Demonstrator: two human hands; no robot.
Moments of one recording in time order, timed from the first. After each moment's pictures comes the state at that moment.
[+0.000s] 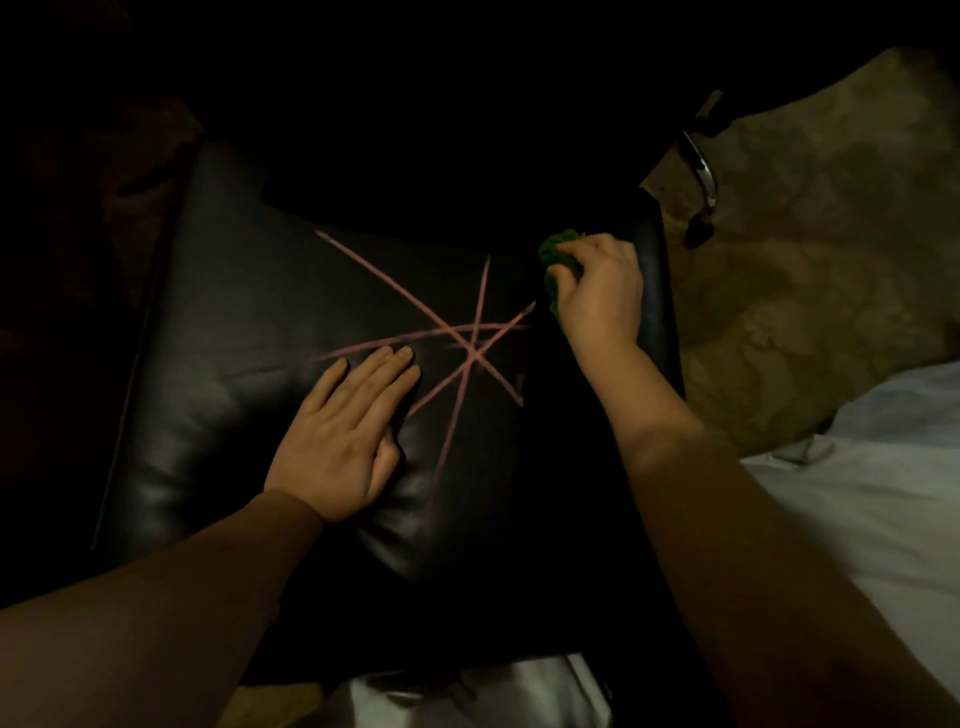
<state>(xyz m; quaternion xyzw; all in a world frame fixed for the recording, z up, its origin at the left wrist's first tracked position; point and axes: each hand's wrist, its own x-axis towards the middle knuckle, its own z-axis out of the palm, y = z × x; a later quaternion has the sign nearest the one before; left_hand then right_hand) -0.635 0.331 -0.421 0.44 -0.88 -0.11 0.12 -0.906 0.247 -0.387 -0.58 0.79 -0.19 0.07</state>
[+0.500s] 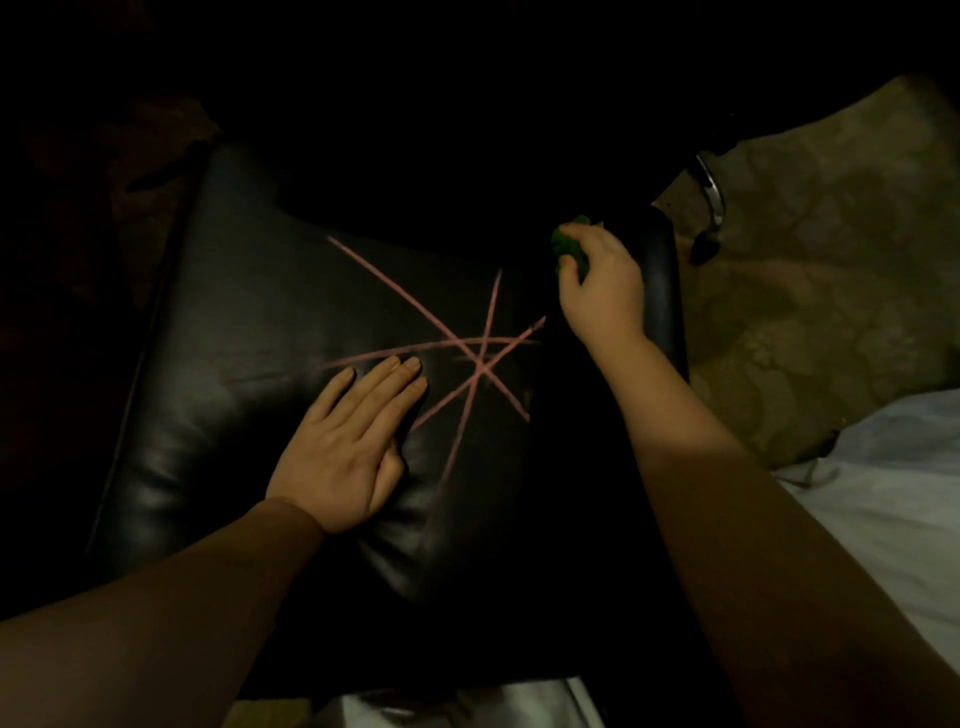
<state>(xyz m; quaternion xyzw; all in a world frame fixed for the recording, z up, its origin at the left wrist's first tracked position) -0.633 0.330 -0.422 0.43 -0.89 -0.10 0.12 -0.909 0.227 -0.388 -0.63 0.73 -0.24 0.12</state>
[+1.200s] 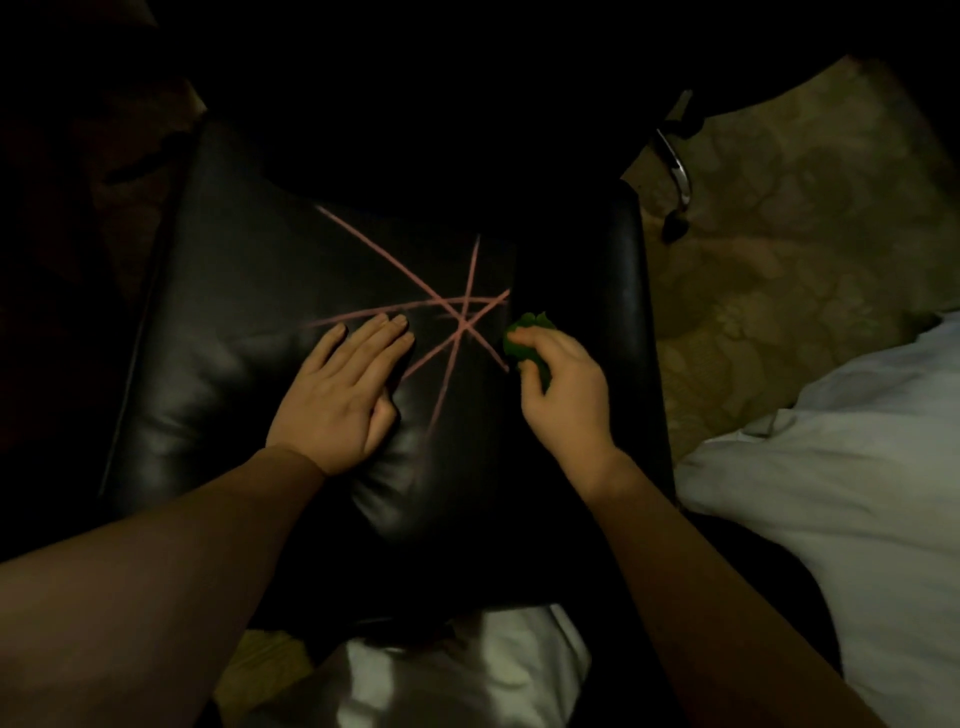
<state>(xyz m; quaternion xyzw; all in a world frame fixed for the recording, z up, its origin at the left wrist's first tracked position) -0.633 0.332 -0.420 0.44 -0.89 -0.11 0.12 -0.868 0.367 -0.380 -0.62 0.74 -0.22 0.17</state>
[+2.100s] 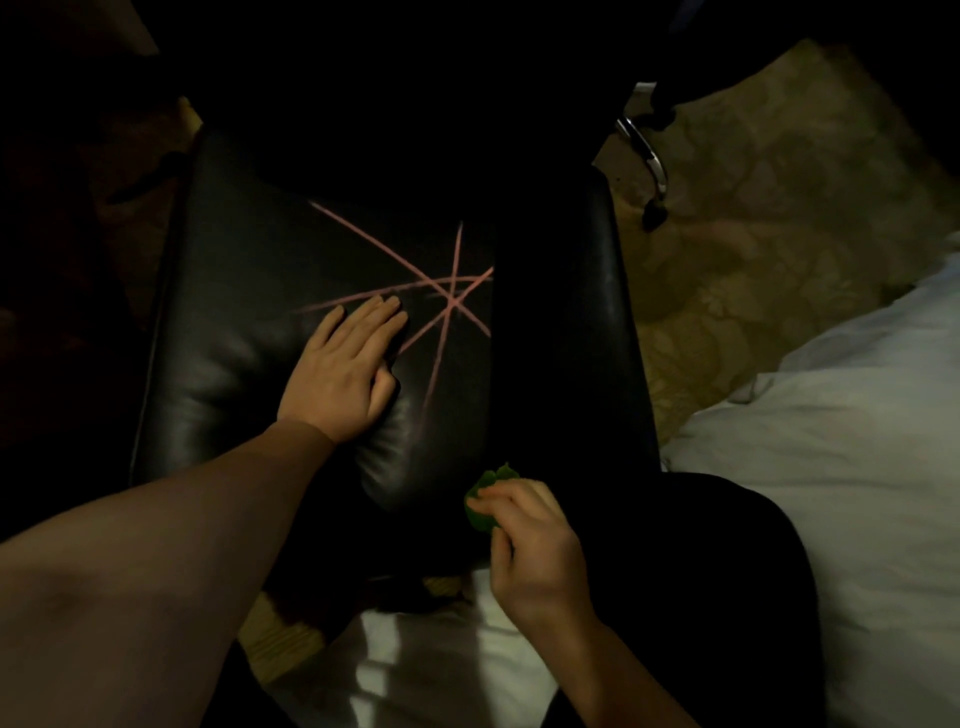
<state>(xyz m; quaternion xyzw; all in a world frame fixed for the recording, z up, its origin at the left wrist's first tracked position) -0.634 0.333 -0.419 0.44 -0.88 -0.12 0.13 -0.808 0.531 -0.368 -0.63 0.70 -0.26 0.20</state>
